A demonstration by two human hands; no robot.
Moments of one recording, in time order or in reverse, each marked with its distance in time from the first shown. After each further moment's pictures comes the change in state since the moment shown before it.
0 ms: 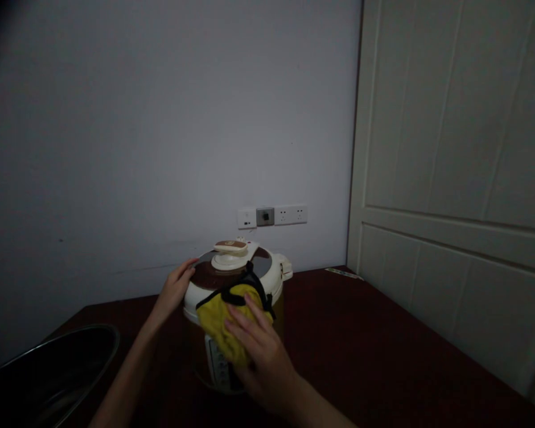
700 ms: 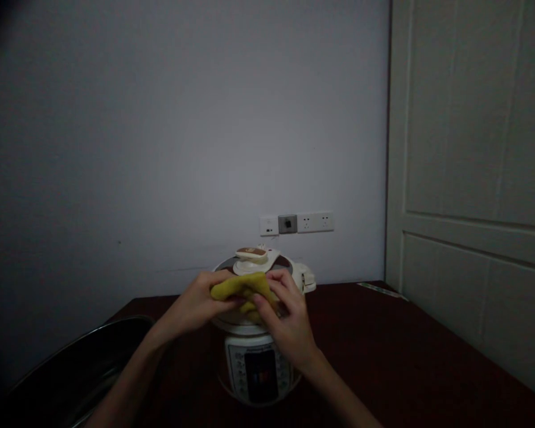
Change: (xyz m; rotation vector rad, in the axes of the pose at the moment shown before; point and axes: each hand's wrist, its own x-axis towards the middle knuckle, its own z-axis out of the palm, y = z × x) left_hand -0.053 0.130 -0.008 0.266 -0.525 0.239; right_hand 0.074 -0.005 -0.037 0.348 0.446 0.249
